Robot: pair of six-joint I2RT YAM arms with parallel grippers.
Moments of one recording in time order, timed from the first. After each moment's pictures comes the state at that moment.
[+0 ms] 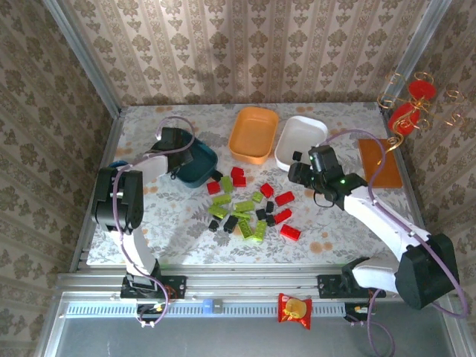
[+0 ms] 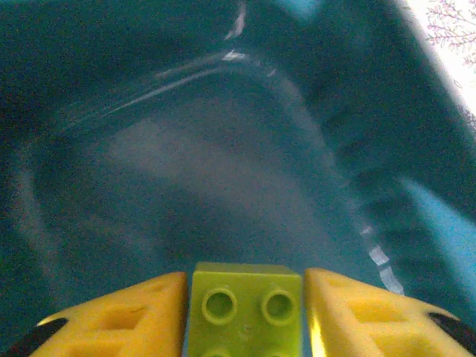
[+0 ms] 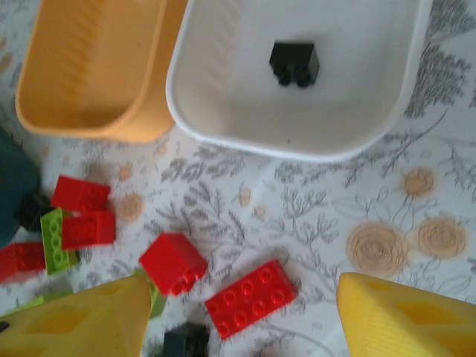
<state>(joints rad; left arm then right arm) -0.22 1.83 1.13 -0.16 -0.08 -0.55 0.38 1.22 0.85 -0.45 0.08 0.61</state>
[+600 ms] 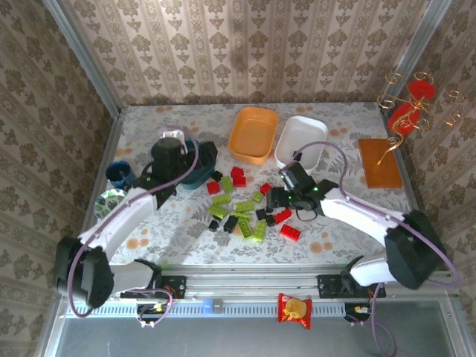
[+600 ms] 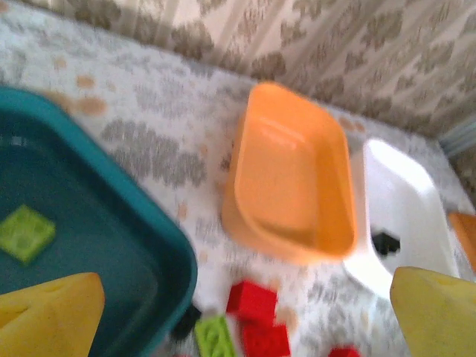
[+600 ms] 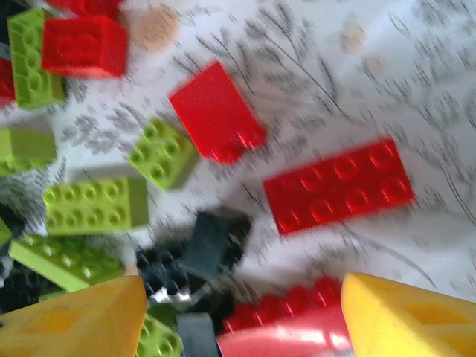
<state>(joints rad) -0.45 1.20 0.81 -0.07 0.02 -0.54 0.60 1.42 0.87 -0.46 0.02 0.57</state>
